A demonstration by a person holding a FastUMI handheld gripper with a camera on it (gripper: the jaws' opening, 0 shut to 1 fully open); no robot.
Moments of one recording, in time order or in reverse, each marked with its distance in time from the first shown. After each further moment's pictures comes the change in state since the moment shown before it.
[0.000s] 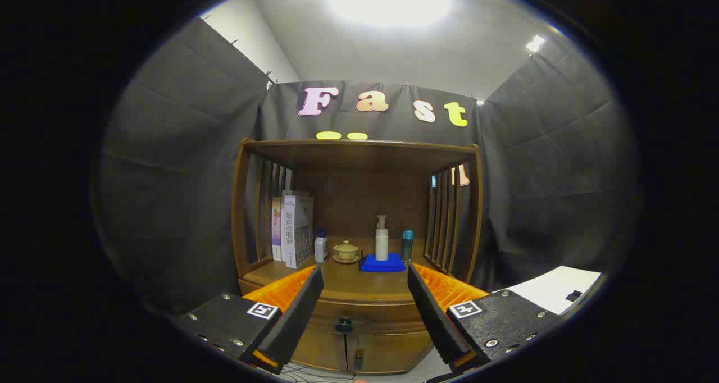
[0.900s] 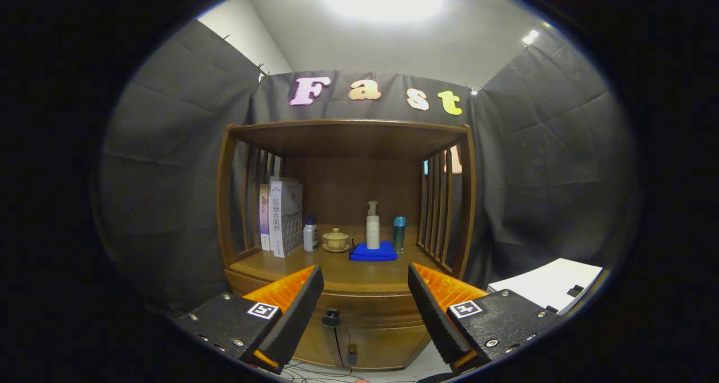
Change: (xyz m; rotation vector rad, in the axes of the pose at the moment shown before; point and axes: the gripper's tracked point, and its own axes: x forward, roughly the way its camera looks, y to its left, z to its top) arm 0.011 -0.027 -0.027 -0.003 0.041 -0.028
